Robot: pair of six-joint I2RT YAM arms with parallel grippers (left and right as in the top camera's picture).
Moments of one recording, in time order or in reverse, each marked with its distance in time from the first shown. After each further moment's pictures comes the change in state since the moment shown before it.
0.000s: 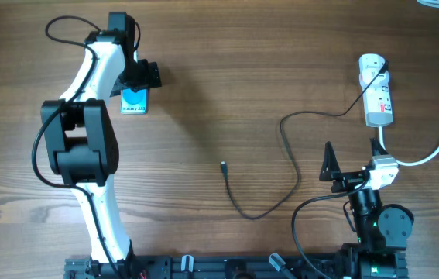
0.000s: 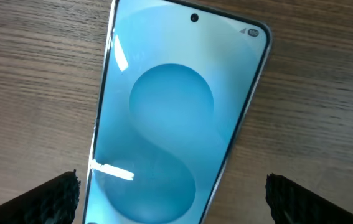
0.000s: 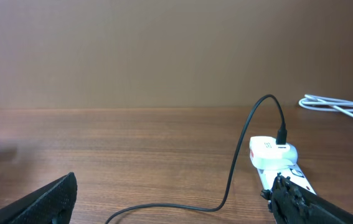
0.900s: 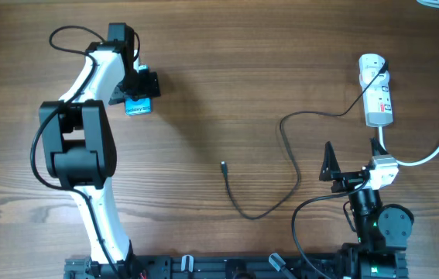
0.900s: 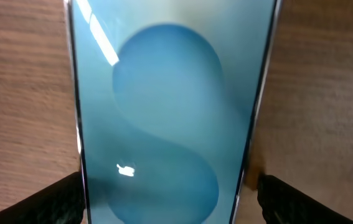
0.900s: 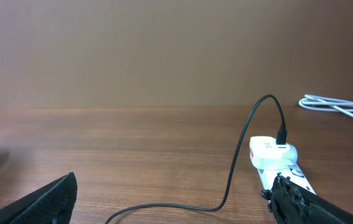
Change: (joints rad) left arm 0.008 -0.026 -0.119 0.058 0.055 0.054; right arm 0.000 0.000 0.000 0.000 0.000 0.000
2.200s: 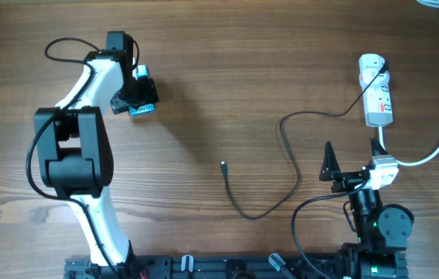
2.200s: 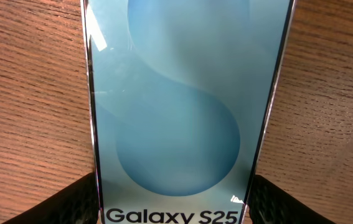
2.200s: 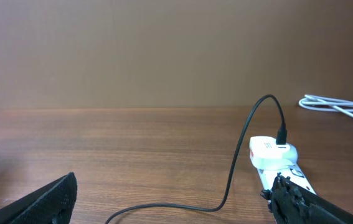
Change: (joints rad) left arm 0.000 -0.073 -0.127 0.057 0.024 -0.100; right arm 0.000 0.000 0.000 0.000 0.000 0.000
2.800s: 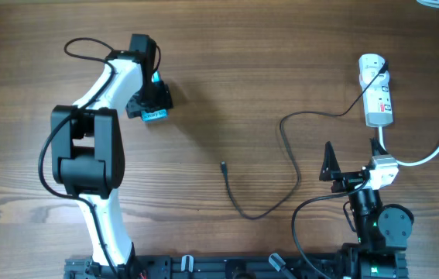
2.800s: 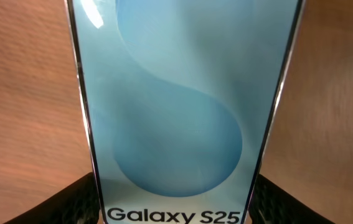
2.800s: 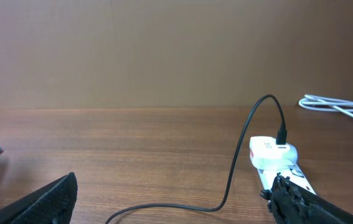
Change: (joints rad) left arm -0.110 0.004 0.004 -0.097 -0.048 -0.086; right arm 0.000 0.000 0.000 0.000 0.000 0.000
